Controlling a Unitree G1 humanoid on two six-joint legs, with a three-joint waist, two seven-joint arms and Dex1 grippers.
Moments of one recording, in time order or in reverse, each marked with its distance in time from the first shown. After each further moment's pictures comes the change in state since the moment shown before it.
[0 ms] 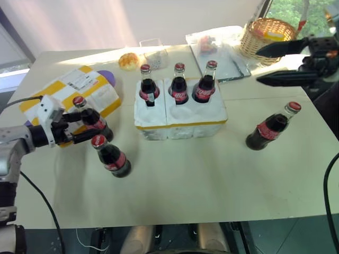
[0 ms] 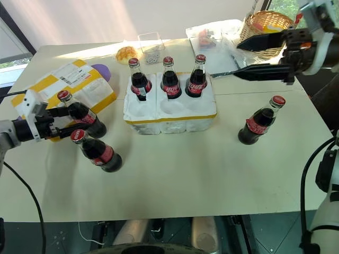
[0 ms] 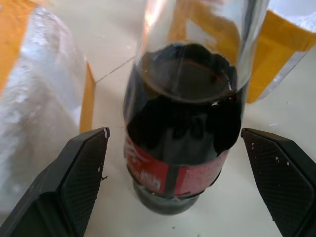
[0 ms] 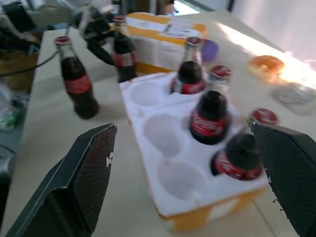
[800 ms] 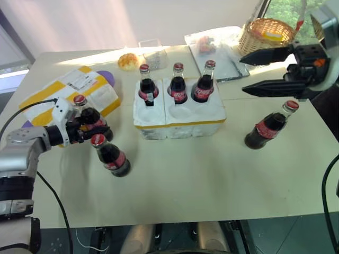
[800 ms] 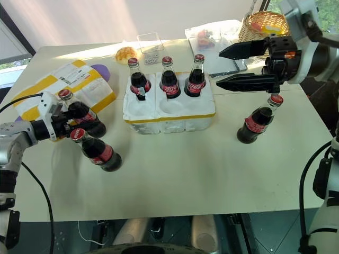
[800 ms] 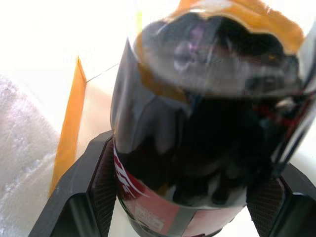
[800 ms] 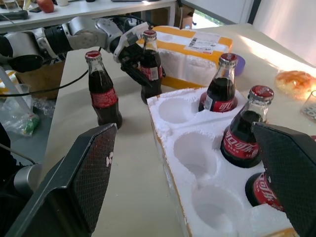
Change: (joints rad) left arm -0.078 -0.091 -0.033 0.067 0.019 0.042 0.028; right arm 0.075 0.008 -0.023 -0.161 0.144 0.088 -0.124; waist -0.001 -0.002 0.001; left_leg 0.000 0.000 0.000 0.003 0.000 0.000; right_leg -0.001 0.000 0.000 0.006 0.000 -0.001
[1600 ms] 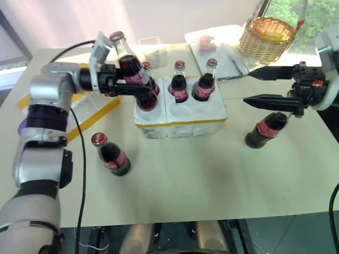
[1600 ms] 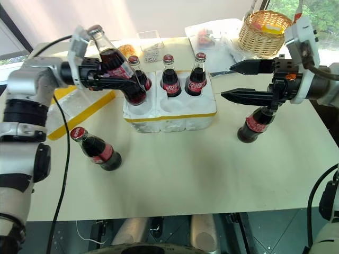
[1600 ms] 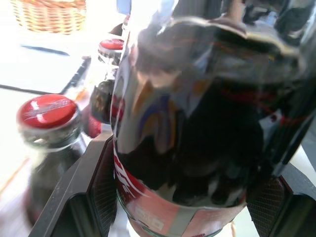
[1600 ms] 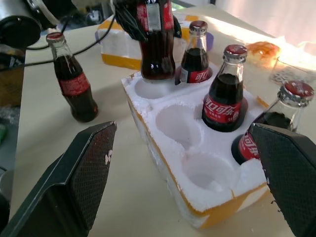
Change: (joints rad) left arm -0.716 -0.217 -0.243 0.441 0.050 0.007 -0.391; right arm 0.272 -0.037 -0.178 -0.193 0.094 0.063 -0.214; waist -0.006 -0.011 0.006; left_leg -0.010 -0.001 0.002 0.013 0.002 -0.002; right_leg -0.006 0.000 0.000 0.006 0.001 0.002
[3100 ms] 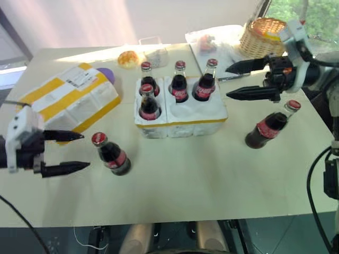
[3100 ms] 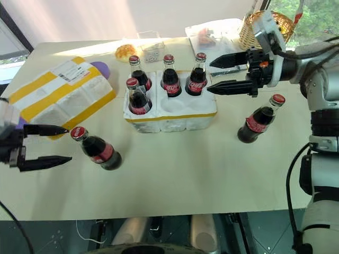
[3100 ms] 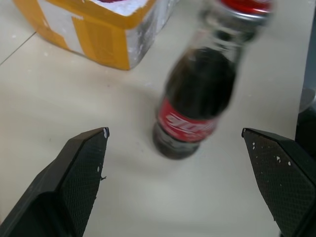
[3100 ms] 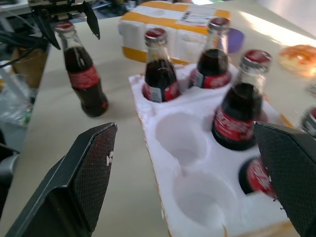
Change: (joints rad) left arm 1.226 0.419 0.754 -1.168 -0.130 0.321 0.036; right arm -0.357 0.142 0.352 0.440 -0.210 -0.280 0.283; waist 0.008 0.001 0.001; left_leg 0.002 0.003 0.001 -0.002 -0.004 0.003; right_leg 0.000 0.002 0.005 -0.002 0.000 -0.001
